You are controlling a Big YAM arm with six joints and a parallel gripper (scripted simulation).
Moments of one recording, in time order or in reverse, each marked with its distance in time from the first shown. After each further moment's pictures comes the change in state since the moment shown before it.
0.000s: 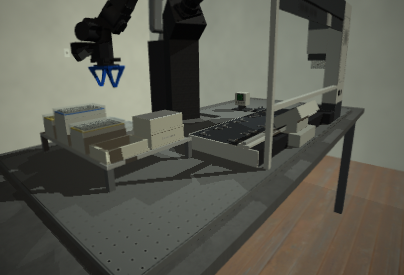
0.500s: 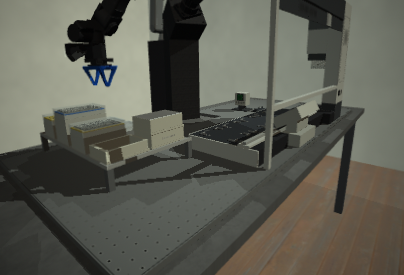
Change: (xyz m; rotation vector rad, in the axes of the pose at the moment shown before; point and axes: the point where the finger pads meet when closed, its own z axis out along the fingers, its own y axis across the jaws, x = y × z) arm 0.001 -0.052 -0.001 0.006 0.002 0.003
